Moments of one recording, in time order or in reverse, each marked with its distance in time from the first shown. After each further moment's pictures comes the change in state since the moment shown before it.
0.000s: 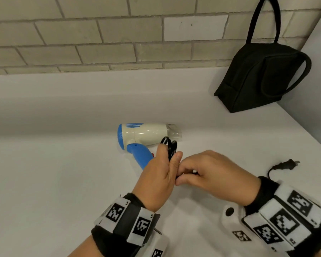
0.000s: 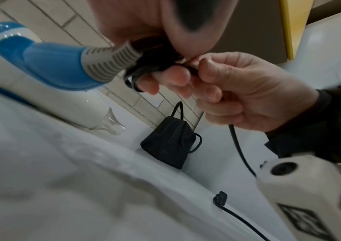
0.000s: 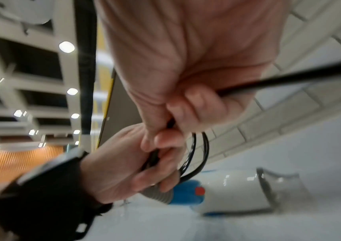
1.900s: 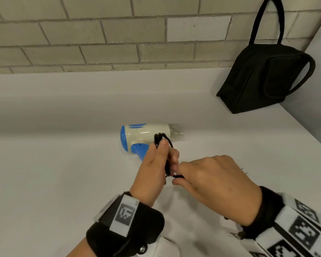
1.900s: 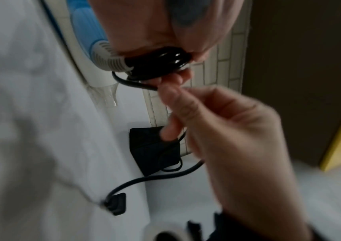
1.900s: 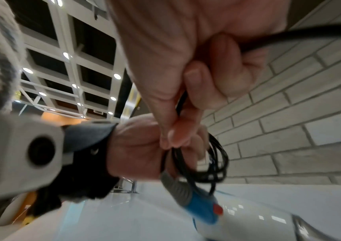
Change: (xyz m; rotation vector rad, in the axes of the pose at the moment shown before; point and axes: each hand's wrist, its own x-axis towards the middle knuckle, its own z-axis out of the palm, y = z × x) left_hand 0.005 0.011 -0.004 -0.537 0.056 -0.255; right_hand -0.012 -0.010 0.012 -0.540 0.289 -0.115
